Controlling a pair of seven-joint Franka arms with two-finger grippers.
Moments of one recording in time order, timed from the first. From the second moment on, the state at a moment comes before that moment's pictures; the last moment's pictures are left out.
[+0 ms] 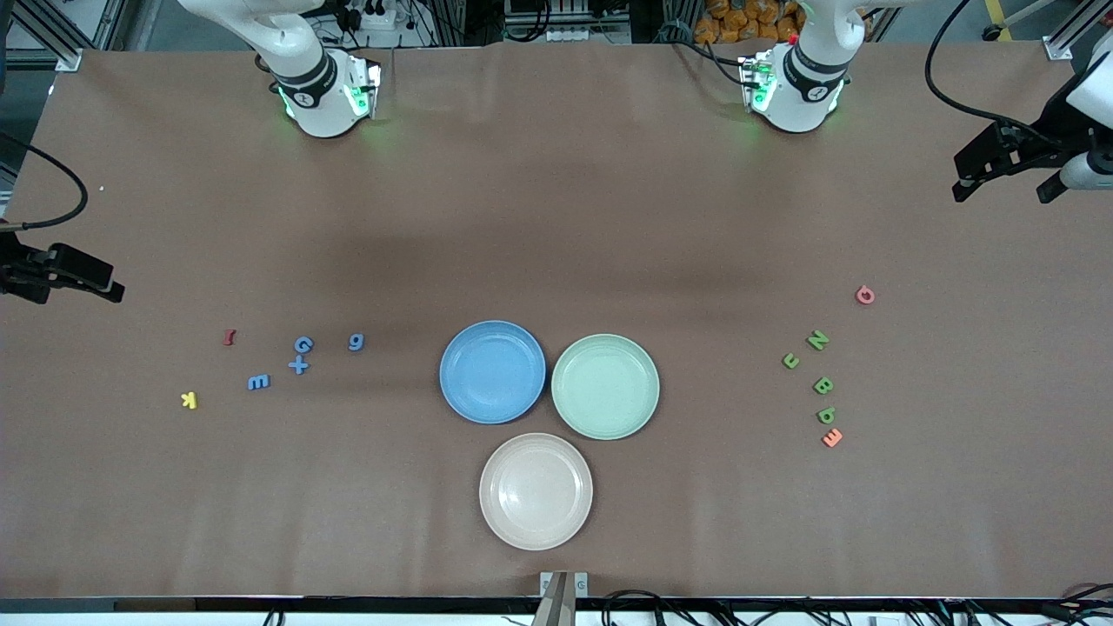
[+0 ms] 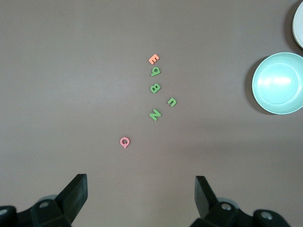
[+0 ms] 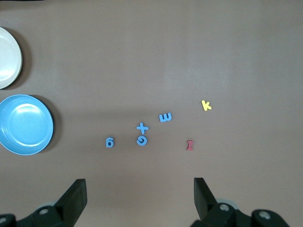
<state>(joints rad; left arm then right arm) 0.00 -0.14 -0.07 -1.68 0.01 1.62 -0.03 0.07 0.20 -0.16 -1.36 0.09 1.58 -0.07</state>
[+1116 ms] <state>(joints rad) 0.00 -0.12 -0.07 -1.71 -0.01 1.60 -0.03 0.07 0.21 -0.16 -1.37 0.09 1.59 -0.07</state>
